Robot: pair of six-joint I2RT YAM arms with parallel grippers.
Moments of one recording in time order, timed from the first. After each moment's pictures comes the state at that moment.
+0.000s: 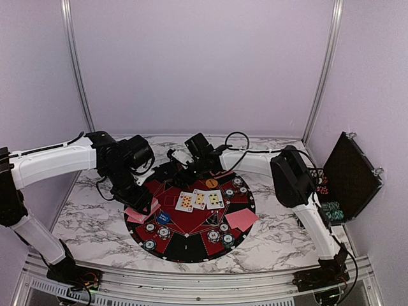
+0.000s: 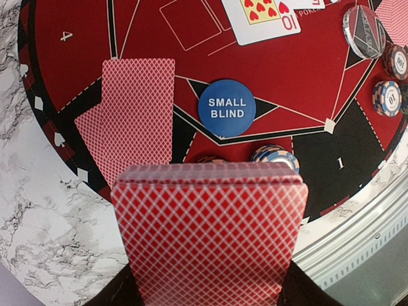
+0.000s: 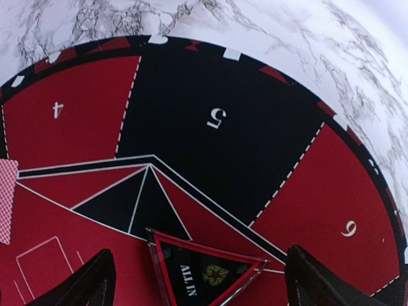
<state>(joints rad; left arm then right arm) -0.78 1.54 1.26 -1.13 0.05 -0.26 0.79 2.48 2.05 -0.39 -0.17 -0.18</state>
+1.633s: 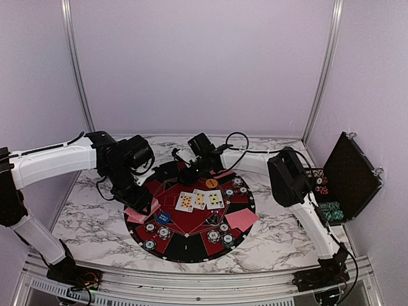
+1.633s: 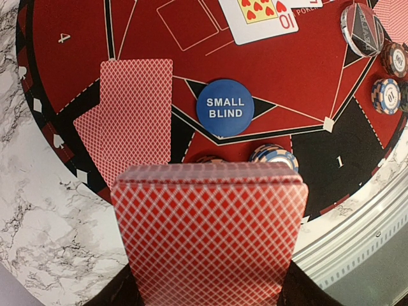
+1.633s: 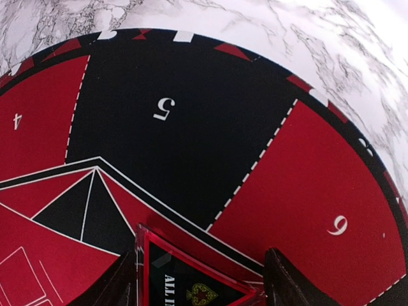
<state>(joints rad) -0.78 1.54 1.26 -1.13 0.06 -0.25 0.76 2.55 2.13 -0.43 -0.17 -0.11</state>
